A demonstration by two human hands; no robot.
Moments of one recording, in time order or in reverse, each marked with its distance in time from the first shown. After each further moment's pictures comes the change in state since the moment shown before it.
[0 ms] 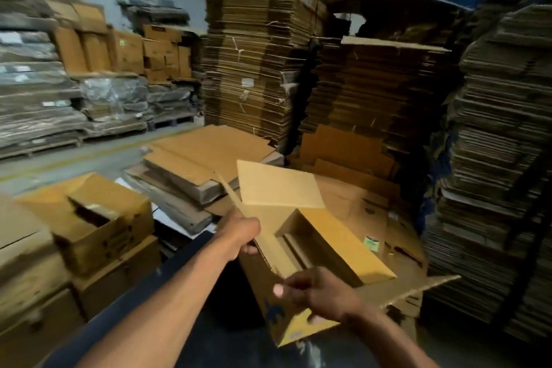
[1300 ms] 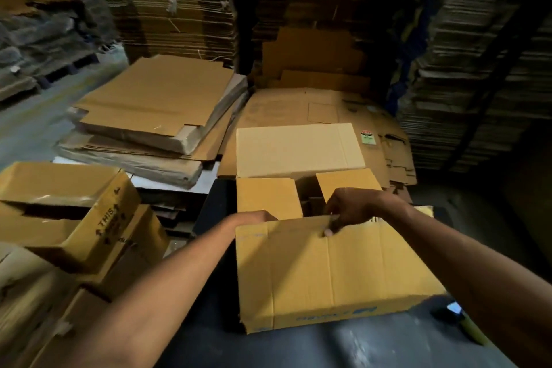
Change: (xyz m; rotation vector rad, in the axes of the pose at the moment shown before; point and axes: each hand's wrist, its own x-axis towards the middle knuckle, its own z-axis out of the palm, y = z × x) left_hand 0.182 -0.173 -0.113 0.684 -0.985 -0.082; right_hand 0.148 -0.039 0.087 -0.537 -0.051 0.257
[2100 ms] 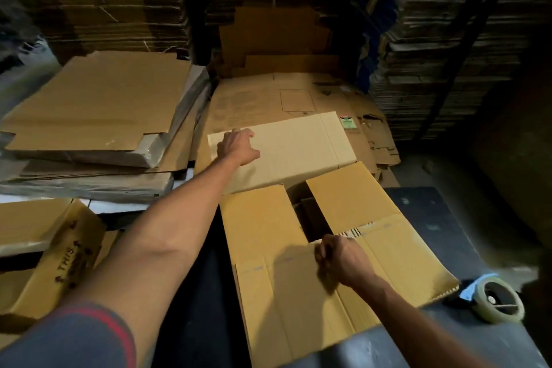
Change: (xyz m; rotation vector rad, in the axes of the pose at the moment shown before) left_hand 0.141 0.095 -0.149 0.575 0.694 0.163; right_hand 0.071 -0.004 0.132 0.415 0.464 0.329
